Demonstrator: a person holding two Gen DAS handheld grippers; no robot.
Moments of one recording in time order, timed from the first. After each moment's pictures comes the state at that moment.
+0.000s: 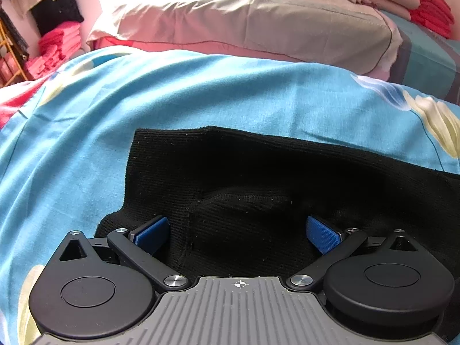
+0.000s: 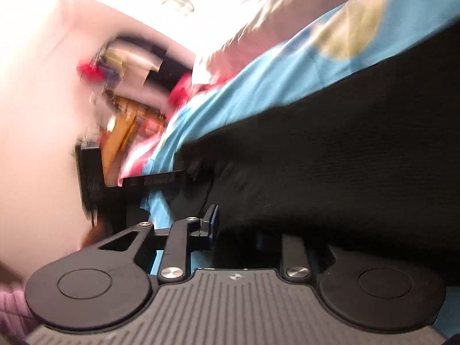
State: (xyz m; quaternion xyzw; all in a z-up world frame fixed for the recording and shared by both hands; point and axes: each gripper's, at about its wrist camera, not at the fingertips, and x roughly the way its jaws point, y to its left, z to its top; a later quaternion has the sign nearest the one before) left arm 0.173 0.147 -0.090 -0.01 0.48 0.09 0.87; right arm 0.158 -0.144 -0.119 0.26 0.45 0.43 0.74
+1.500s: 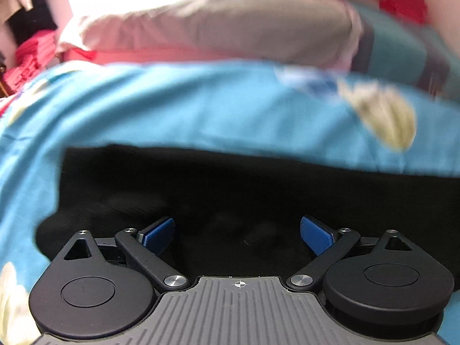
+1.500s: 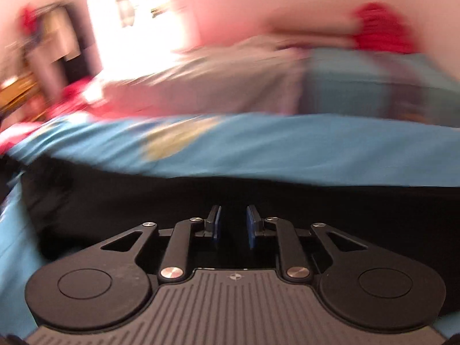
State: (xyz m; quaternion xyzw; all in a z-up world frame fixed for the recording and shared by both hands) left arm 0.194 0.063 -0.089 0.00 0.51 0.05 0.86; right arm 0.155 -0.308 -0.085 0.03 0.32 0.14 0.94
